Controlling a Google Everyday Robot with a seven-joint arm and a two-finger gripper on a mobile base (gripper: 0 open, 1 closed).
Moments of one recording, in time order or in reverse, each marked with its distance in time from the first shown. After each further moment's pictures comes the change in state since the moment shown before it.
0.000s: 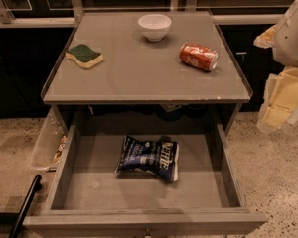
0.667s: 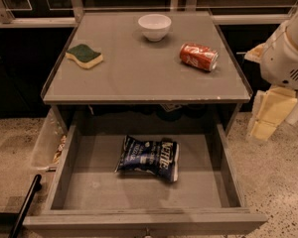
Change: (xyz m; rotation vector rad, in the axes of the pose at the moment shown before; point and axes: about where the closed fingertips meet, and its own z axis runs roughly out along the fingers) arm -0.001 0.009 0.032 -0.002 -0.018 -0.008
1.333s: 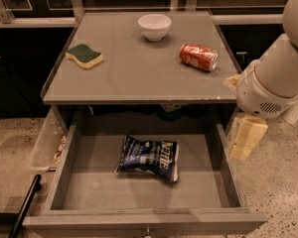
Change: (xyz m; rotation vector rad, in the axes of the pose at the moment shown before) arm -0.005 0.020 0.068 -0.058 -0.033 -0.043
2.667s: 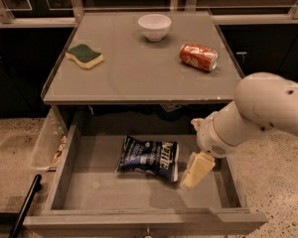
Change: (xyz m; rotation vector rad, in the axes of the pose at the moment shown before) arm -0.031 0.033 0.139 -0.101 -0.213 0.148
